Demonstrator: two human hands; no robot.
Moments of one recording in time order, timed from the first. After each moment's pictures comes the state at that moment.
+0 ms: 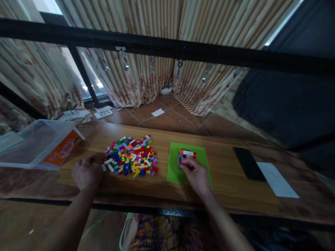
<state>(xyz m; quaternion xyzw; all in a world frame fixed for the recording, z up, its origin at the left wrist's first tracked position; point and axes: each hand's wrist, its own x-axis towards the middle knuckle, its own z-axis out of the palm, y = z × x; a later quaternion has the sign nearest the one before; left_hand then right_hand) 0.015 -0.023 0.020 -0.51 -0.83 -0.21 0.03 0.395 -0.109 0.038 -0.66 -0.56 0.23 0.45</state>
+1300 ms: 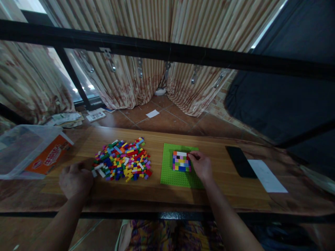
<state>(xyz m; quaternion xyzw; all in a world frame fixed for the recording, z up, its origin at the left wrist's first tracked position) 0.018 -0.021 0.028 -0.50 -0.84 -0.18 0.01 0.458 -0.077 0.026 -0.74 -0.47 0.16 0.45</state>
